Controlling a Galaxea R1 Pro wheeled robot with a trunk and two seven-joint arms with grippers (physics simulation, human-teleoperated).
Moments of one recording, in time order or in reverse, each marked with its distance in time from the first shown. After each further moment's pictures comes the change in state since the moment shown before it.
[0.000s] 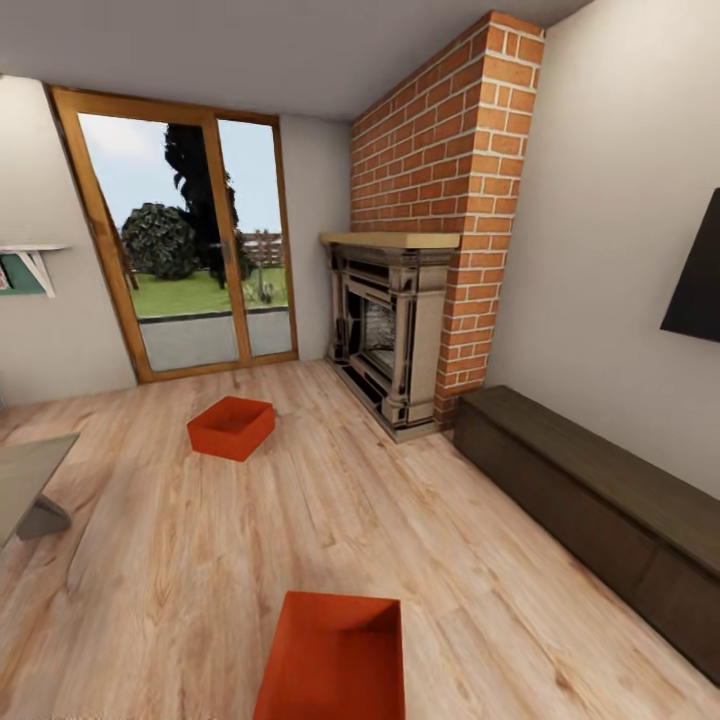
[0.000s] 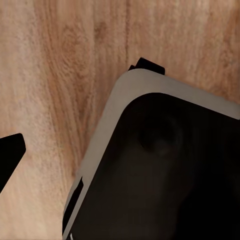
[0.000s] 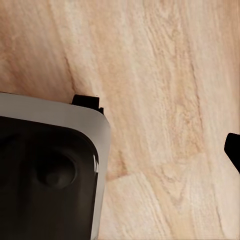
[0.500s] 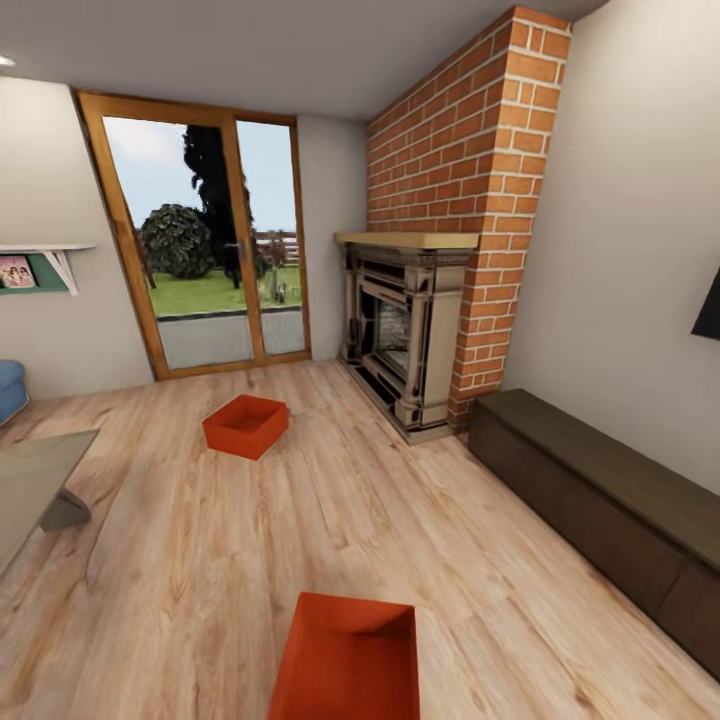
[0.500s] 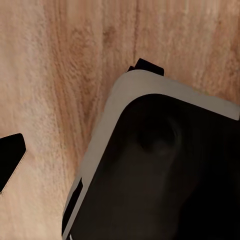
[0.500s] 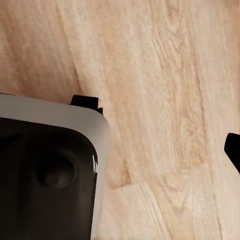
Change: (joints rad) left arm 0.000 -0.001 -0.001 -0.003 -0.001 0.000 0.000; right arm 0.000 -0.002 -0.007 0.000 -0.003 0.000 0.000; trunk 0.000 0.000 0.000
